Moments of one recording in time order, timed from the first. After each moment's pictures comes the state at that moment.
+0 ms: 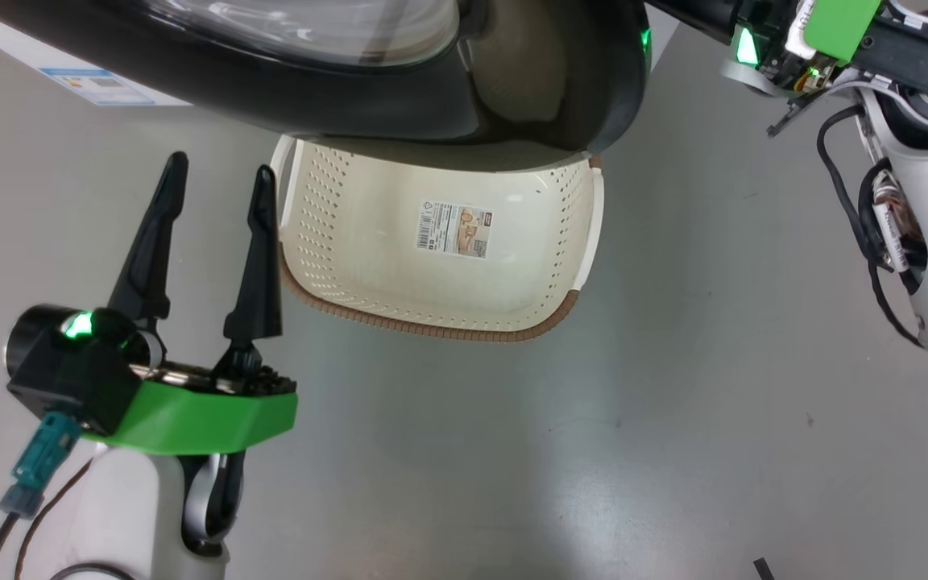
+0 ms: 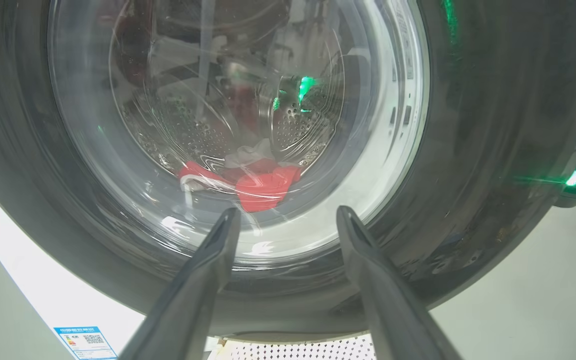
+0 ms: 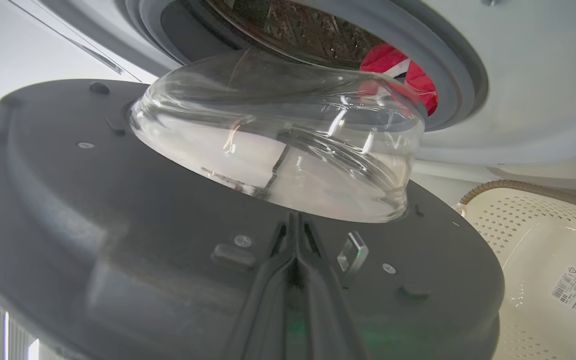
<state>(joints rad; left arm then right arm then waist) -0.43 0.03 -0.05 0.04 -0.20 -0.11 -0.25 -1.12 -0.21 0.30 0.46 1.64 0.12 0.81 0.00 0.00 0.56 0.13</state>
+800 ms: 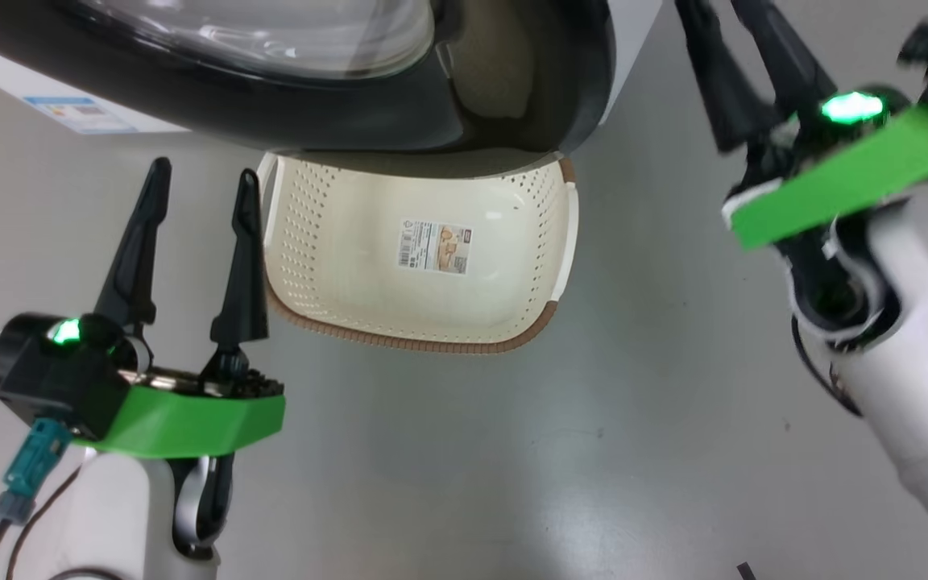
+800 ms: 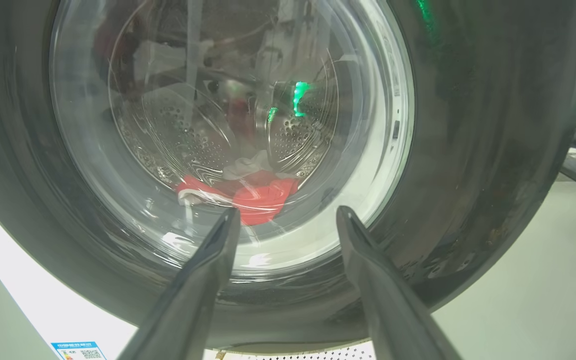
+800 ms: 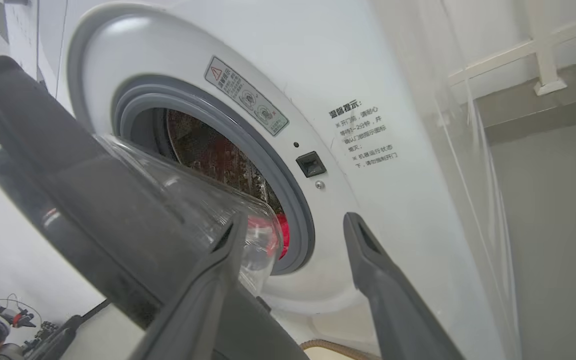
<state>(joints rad) -0.42 0.03 -0.03 0.05 -0.19 -0.12 -0.26 -0.82 -0.30 0.42 0.24 1.06 0.12 -0.14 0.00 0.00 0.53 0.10</state>
